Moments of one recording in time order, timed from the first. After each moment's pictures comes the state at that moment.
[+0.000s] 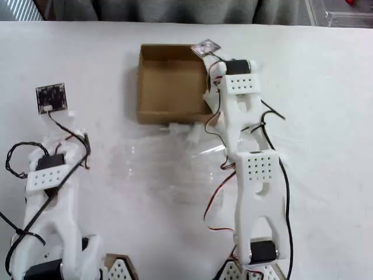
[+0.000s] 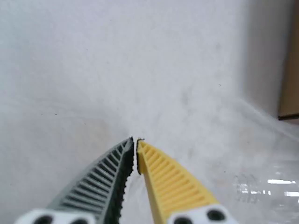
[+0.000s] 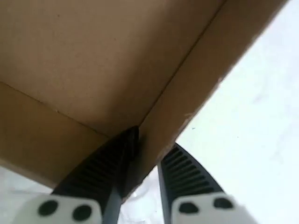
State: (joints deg) left arm -20.1 -29.2 60.0 29.7 0.7; right arm -10.1 58.3 -64.2 89.8 28.1
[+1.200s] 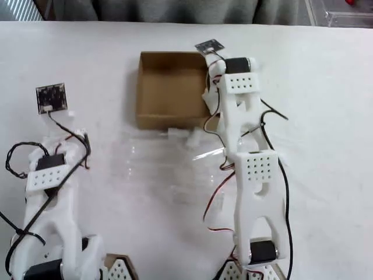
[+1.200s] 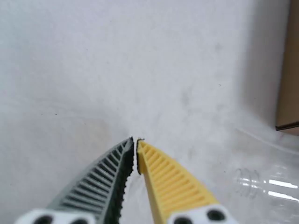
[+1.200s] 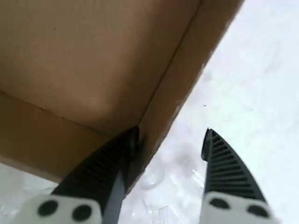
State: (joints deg) left arm -20.1 -29.2 60.0 29.7 0.7; right arm -10.6 58.3 -67.4 96.7 19.8
